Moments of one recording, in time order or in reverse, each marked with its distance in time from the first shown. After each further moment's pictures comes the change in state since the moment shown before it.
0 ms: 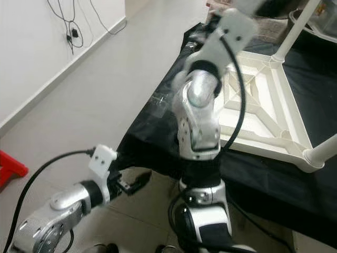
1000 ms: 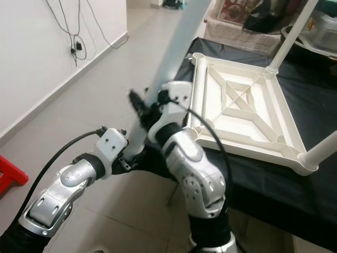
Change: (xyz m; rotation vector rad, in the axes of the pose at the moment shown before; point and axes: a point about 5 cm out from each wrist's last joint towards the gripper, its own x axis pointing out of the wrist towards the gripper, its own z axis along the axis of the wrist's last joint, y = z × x) left arm 0.024 0.025 0.009 0.349 -0.052 0.083; right arm -0.075 0.010 -0.051 0.147 0.385 0.543
